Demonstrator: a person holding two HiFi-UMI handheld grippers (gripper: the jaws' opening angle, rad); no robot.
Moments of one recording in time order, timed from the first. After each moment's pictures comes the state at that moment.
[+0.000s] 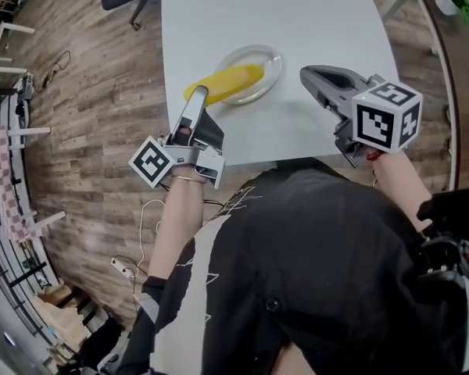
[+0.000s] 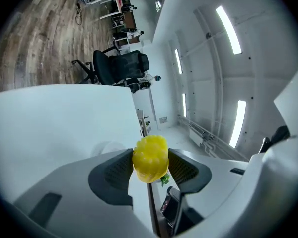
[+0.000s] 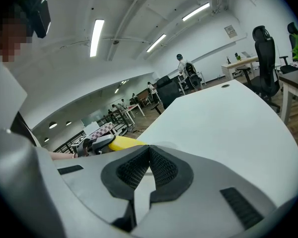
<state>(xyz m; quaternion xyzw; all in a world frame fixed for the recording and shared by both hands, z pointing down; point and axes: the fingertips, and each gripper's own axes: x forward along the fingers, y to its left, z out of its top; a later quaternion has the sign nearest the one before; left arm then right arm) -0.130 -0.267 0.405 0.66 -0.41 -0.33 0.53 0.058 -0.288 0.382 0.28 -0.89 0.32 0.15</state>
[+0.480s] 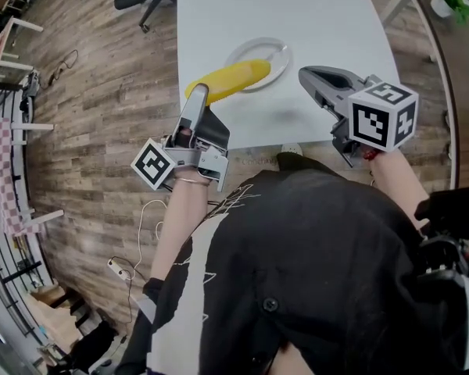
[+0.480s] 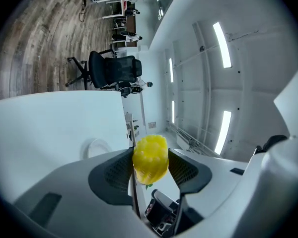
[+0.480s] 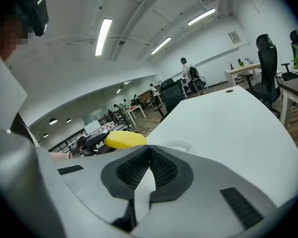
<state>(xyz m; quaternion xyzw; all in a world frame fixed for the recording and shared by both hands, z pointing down) -0.148 -0.224 0.366 0.67 -0.37 -0.39 0.51 0.030 -0.251 0.366 0.28 -0.90 0.30 0.15</state>
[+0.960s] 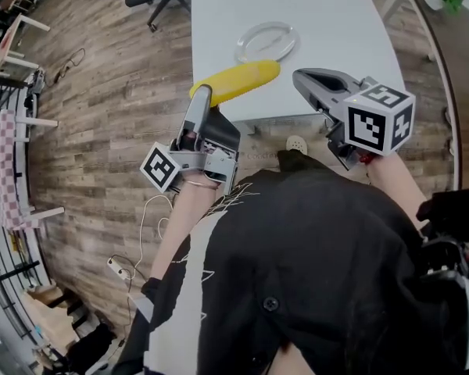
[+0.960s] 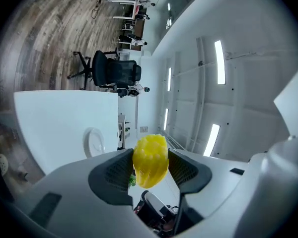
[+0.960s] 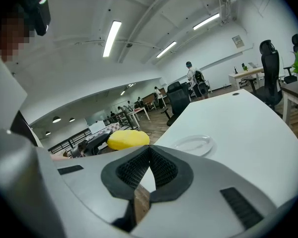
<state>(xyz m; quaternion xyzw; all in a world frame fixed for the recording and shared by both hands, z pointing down) -0.162 -0.132 0.342 0.65 -0.32 -0.46 0.51 -0.006 -0.155 0.341 0.27 -0.91 0.28 0.13</state>
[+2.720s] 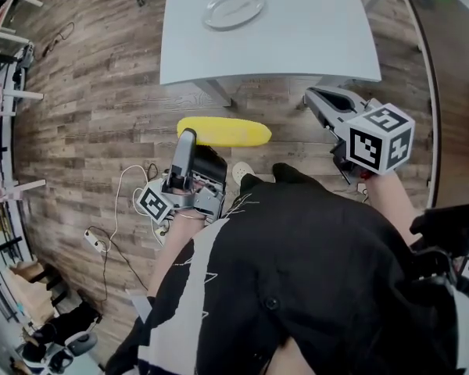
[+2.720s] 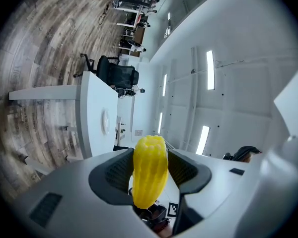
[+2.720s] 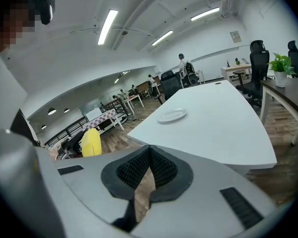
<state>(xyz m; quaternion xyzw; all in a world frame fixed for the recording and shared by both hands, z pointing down) -0.109 0.027 0.351 0.63 -0.32 -0.51 0.49 0.096 -0.059 0.368 0.29 -0.89 0.29 0.22</state>
